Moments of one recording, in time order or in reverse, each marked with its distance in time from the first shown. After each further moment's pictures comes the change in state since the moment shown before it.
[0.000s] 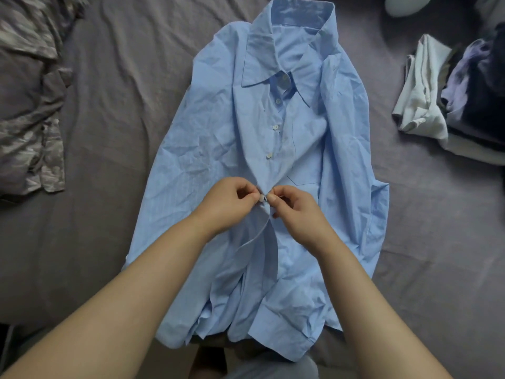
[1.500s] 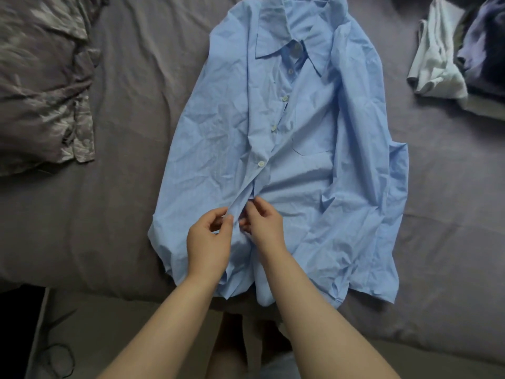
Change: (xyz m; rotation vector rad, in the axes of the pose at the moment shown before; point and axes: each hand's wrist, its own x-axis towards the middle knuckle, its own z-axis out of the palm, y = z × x) left_hand -0.100 -0.109 0.046 -0.317 0.537 -0.110; right_hand -0.035 0.074 0.134 0.585 0.220 0.222
